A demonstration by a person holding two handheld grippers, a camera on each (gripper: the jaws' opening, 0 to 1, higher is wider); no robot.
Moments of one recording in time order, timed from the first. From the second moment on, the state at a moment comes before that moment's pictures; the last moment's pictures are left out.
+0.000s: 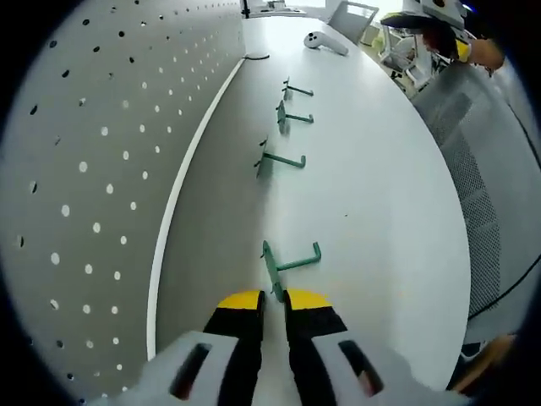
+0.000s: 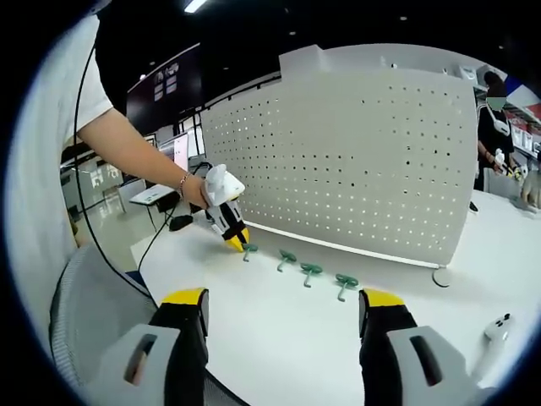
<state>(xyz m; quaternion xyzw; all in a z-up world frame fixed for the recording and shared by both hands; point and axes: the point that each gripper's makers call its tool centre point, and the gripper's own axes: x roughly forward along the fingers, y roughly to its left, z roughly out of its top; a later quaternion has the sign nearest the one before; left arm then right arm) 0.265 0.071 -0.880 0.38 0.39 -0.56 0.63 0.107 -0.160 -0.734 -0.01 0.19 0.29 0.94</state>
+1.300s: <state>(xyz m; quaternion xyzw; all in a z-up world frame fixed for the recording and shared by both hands) 0.269 0.067 -0.880 0.40 0.39 -0.53 0.64 0.107 -0.161 -0.735 -0.01 0.20 0.29 0.94</state>
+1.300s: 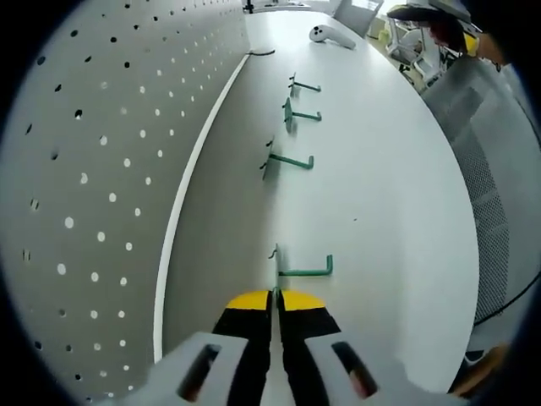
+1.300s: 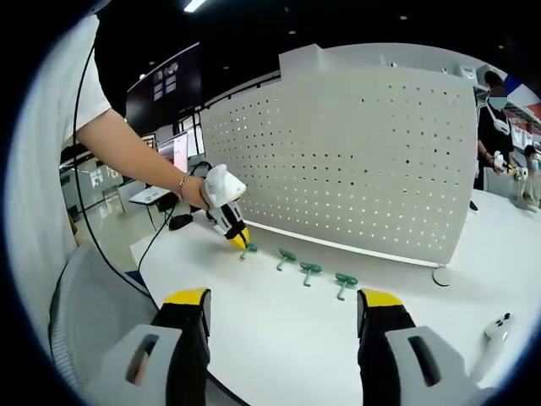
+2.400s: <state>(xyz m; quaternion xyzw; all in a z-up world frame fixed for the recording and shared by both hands) 0.261 0.044 -0.812 0.28 0.28 -0.52 0.76 0.119 -0.160 -0.715 0.03 0.17 0.29 0.94</state>
